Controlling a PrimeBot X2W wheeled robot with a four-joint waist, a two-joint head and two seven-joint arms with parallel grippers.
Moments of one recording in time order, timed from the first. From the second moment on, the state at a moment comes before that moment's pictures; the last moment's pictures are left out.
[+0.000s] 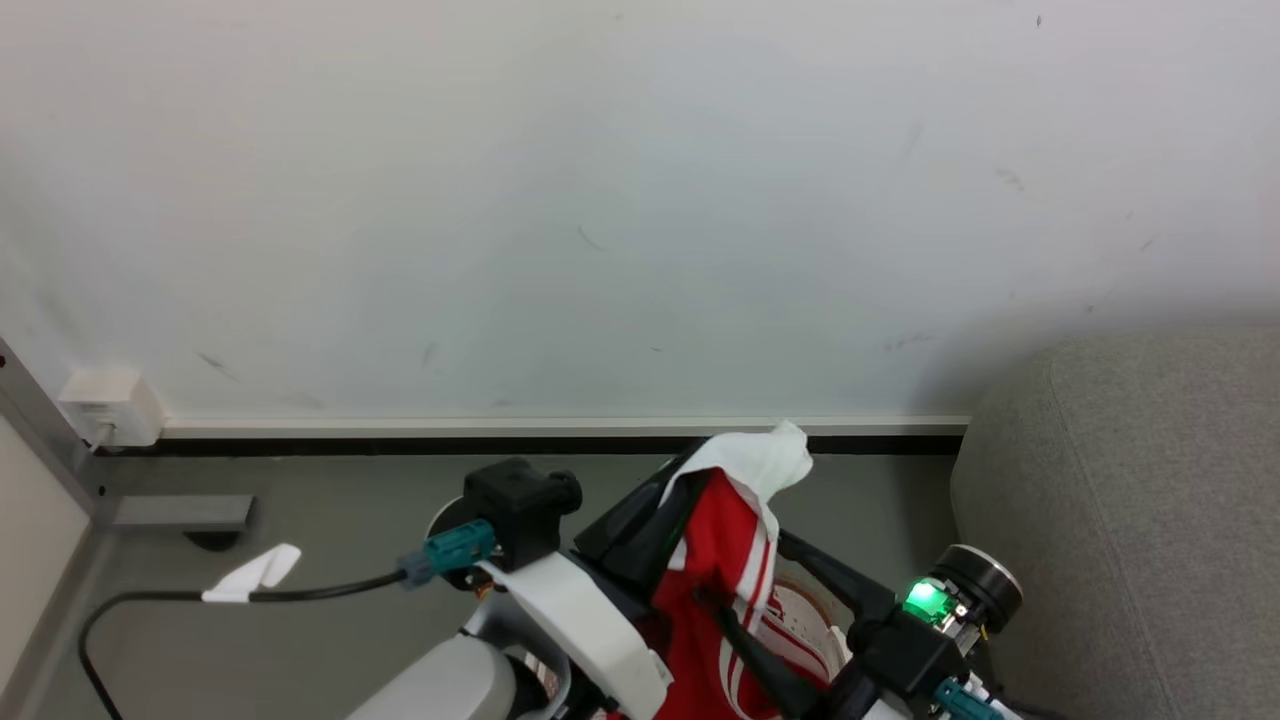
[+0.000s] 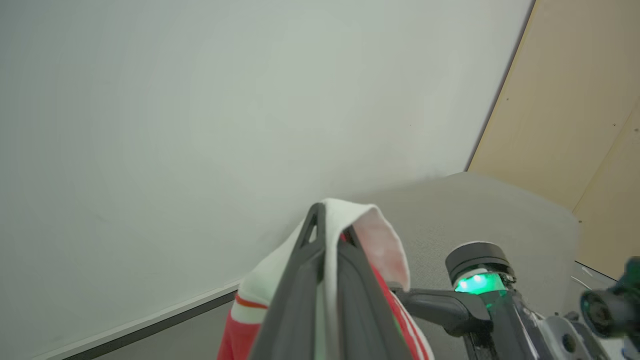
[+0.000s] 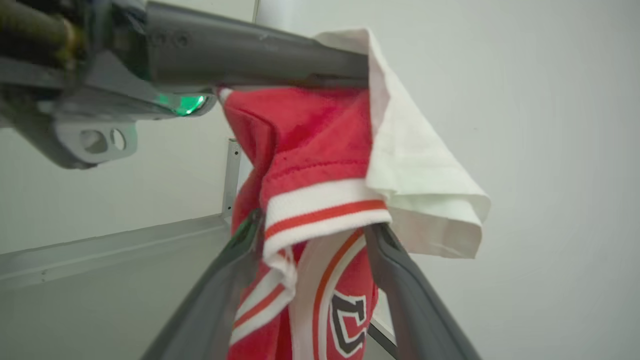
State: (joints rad) left arm -0.47 0.31 -0.78 -0.01 -0.68 0.07 -0.08; right arm -0.34 -0.19 0.74 0.22 0.25 0.13 -0.26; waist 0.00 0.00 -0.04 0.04
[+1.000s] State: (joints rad) left arm -0.44 0.32 -0.80 0.03 -0.70 0.08 -0.07; right arm -0.39 -0.22 0.68 0.30 0.43 0.13 -0.26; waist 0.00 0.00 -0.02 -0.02
